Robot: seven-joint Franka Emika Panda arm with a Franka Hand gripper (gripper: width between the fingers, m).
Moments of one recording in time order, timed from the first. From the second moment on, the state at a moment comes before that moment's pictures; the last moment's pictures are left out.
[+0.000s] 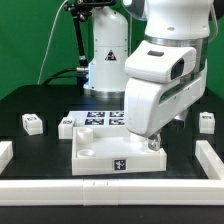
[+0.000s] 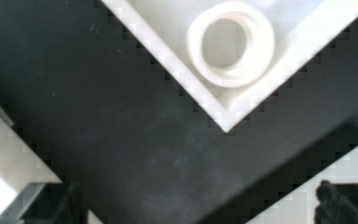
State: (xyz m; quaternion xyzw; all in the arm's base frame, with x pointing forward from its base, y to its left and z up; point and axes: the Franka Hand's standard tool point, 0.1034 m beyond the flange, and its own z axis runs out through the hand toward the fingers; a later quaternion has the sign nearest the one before) arm 0.597 0.078 0.066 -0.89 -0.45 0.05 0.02
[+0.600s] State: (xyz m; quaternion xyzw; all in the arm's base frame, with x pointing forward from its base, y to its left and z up) arm 0.597 0.078 0.066 -0.89 -0.45 0.05 0.02
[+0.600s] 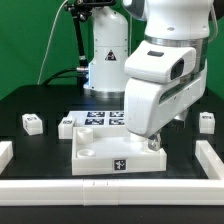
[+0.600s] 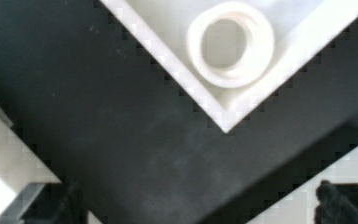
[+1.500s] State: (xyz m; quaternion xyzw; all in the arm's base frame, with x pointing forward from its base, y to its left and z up) arm 0.555 0.062 0.044 -0.81 -0.59 0.03 0.02
